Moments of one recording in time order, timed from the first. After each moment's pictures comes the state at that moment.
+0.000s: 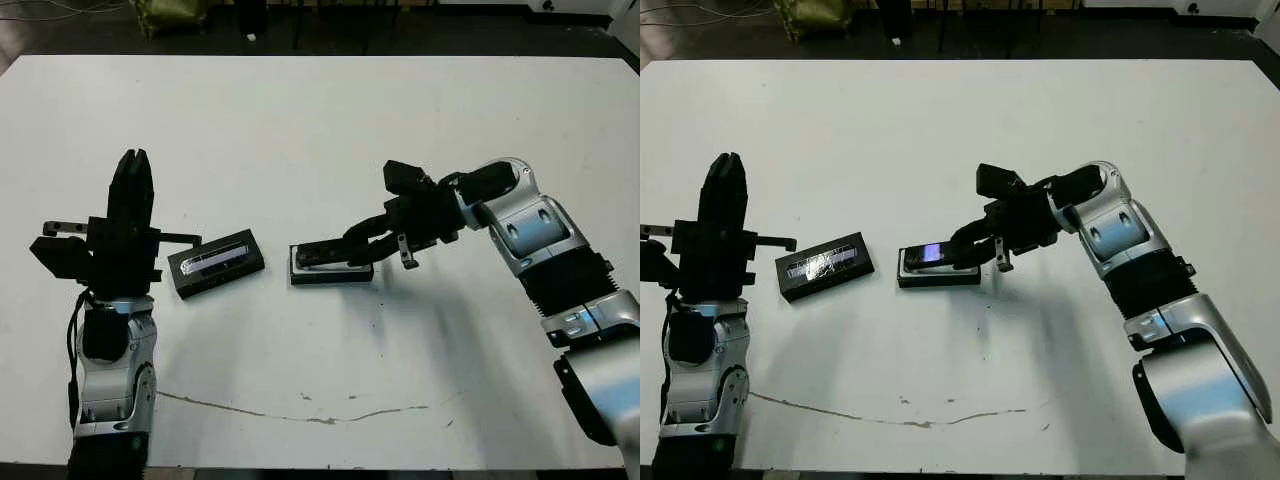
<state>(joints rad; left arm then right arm) -0.11 0.15 0.16 -0.04 -0.21 -0.42 -0.17 -0.87 -0.49 0.43 0.47 0.02 0.28 1.39</state>
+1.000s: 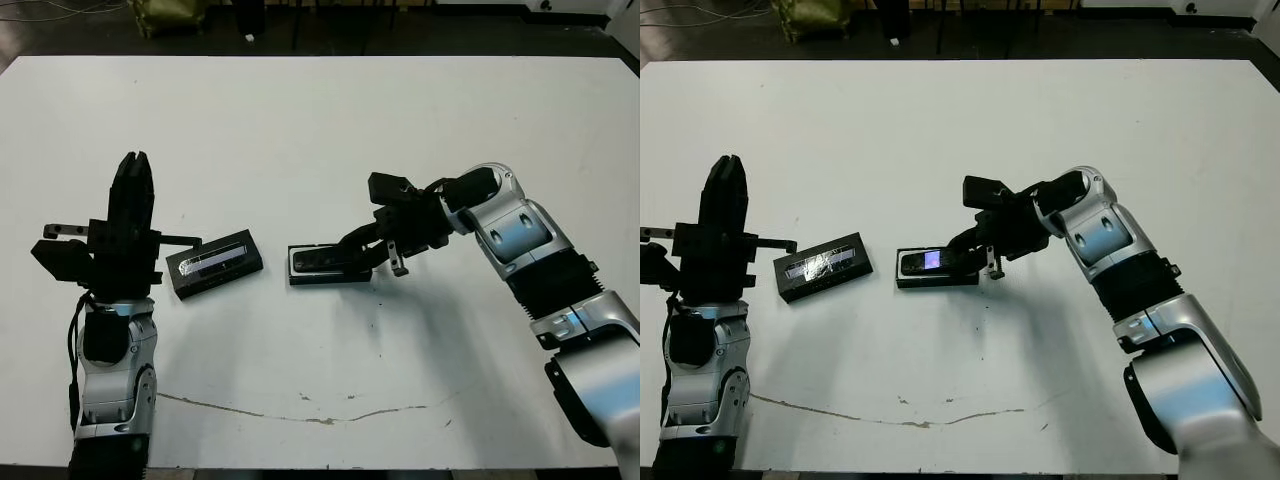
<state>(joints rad) -0.10 0.15 0.16 -0.04 -0.21 -0.43 -0.17 -0.86 -0.46 0.45 0.46 -0.02 0.30 1.38</state>
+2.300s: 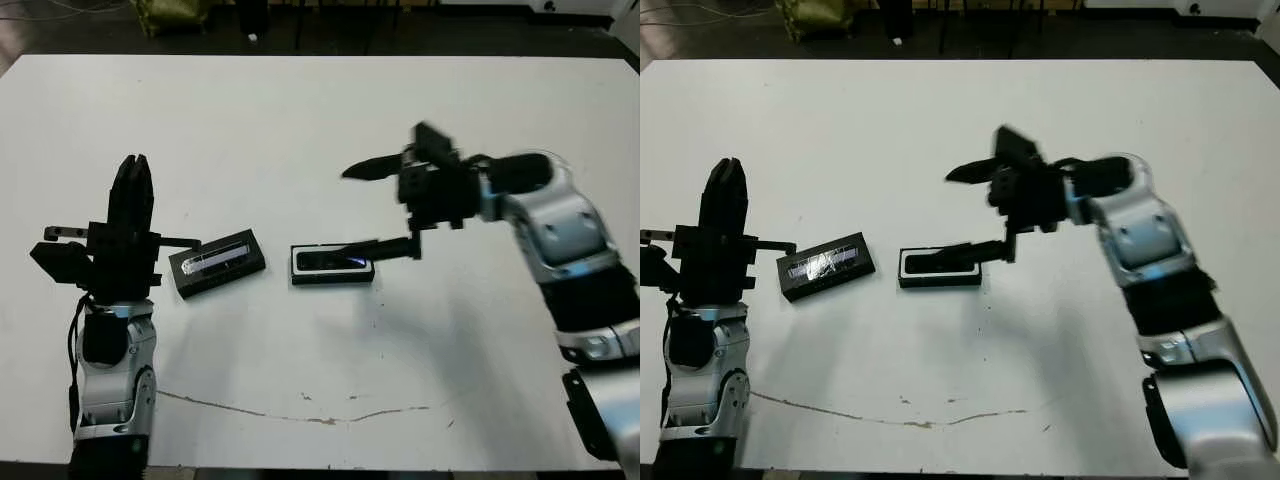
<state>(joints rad) -0.09 0.18 0.18 -0.01 -0.22 -0.45 -0.20 -0.68 -0.52 0.10 0.07 0.25 0.45 1.13</state>
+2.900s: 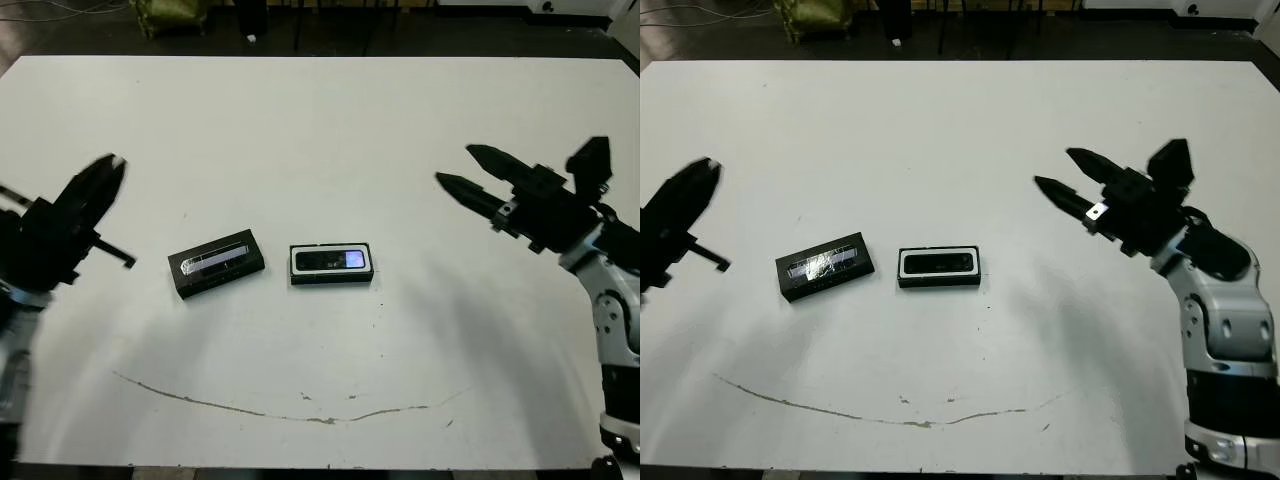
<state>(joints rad) -0.18 0.79 0.21 0.04 -0.40 -0.11 -0.85 -0.34 -0.51 -0.17 -0.03 0.33 0.27 0.76</state>
